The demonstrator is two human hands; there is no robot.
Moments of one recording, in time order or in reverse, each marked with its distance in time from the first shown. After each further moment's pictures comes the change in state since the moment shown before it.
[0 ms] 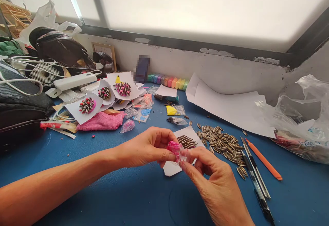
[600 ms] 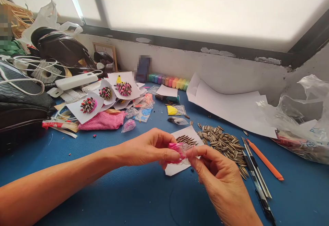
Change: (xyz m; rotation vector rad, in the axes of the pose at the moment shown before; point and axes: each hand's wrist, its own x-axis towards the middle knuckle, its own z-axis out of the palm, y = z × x) left_hand -0.001 0.000 -0.005 0.093 -0.108 -0.030; right_hand 0.002 0.003 -0.001 0.070 0.092 -0.003
